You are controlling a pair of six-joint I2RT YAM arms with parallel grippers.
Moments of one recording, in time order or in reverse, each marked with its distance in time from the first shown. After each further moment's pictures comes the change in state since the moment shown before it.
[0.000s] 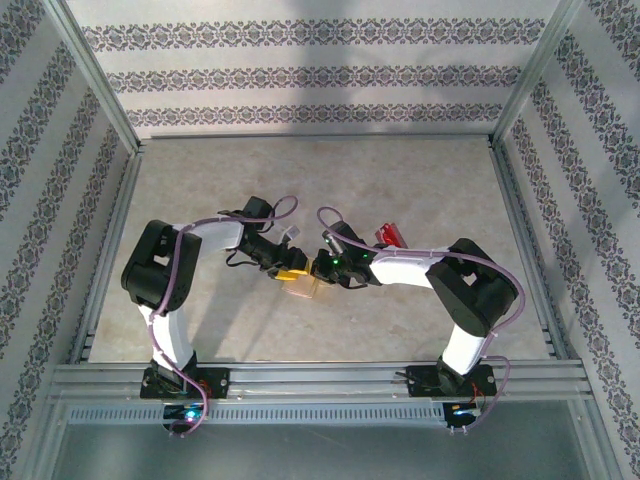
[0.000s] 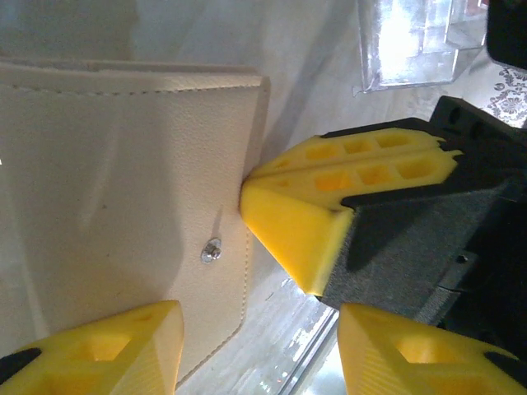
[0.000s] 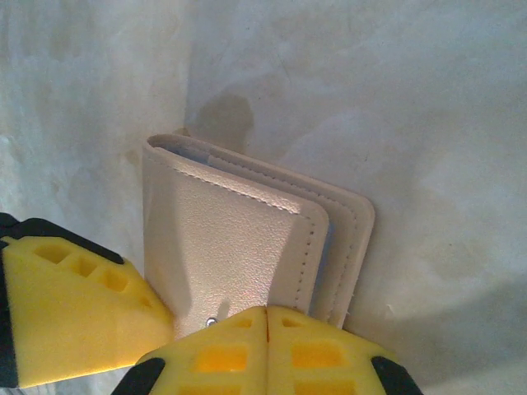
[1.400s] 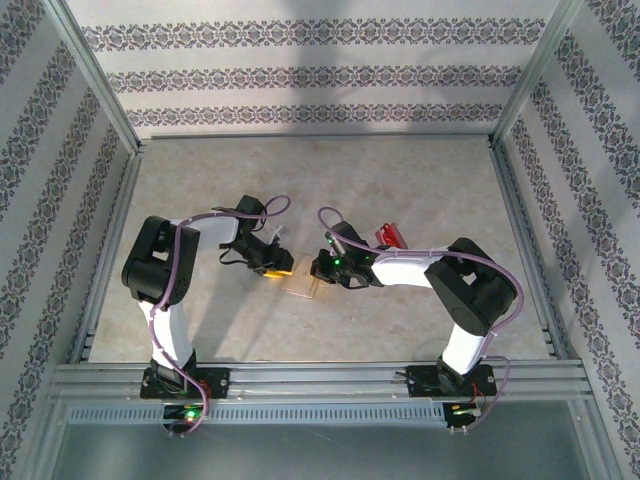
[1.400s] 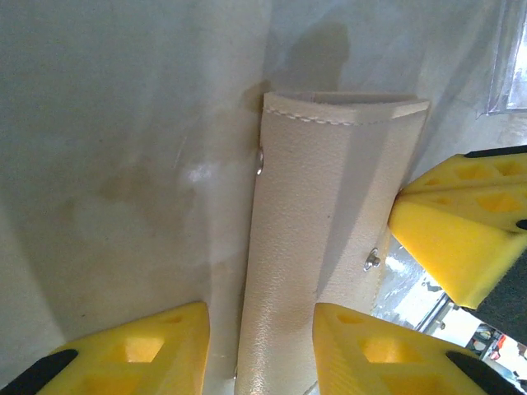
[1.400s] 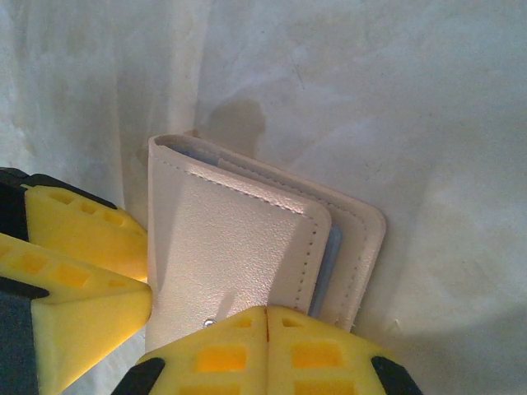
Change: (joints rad) left arm 0.059 0.047 0.027 -0.087 -0.169 0.109; right arm -0.013 0.005 -0.029 0.070 -0.033 -0.023
